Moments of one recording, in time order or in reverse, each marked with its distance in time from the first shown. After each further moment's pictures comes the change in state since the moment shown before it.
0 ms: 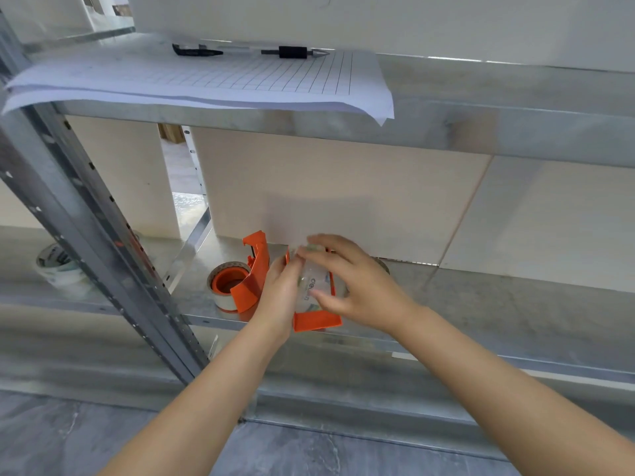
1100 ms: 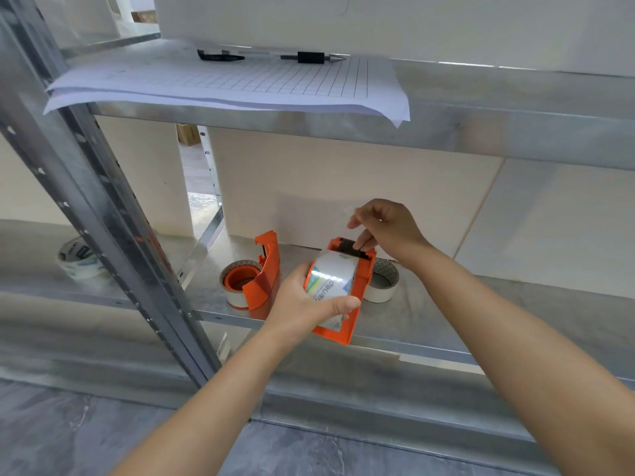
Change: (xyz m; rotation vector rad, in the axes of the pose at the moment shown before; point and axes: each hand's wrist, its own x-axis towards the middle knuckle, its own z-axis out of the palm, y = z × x) left_hand -0.019 -0.008 -0.017 0.338 -0.195 0.087; right_hand 0.051 0.048 -0.027 0.595 0.108 0.620
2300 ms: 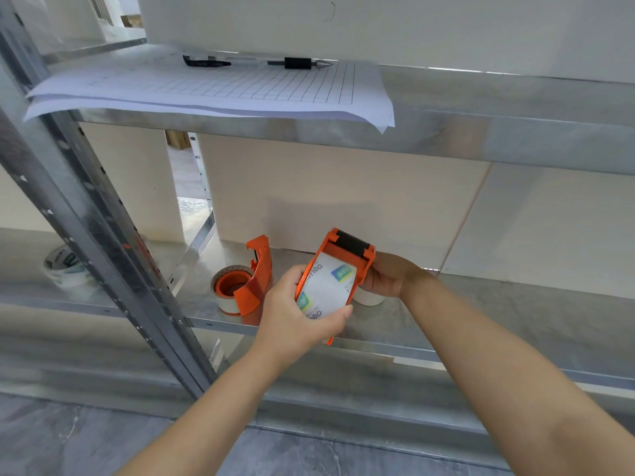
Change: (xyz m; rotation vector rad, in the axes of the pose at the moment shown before) left_hand -0.023 0.017 0.009 0.124 0.148 0.253; right_hand 0.002 0.062 0.004 0.830 -0.313 0.606
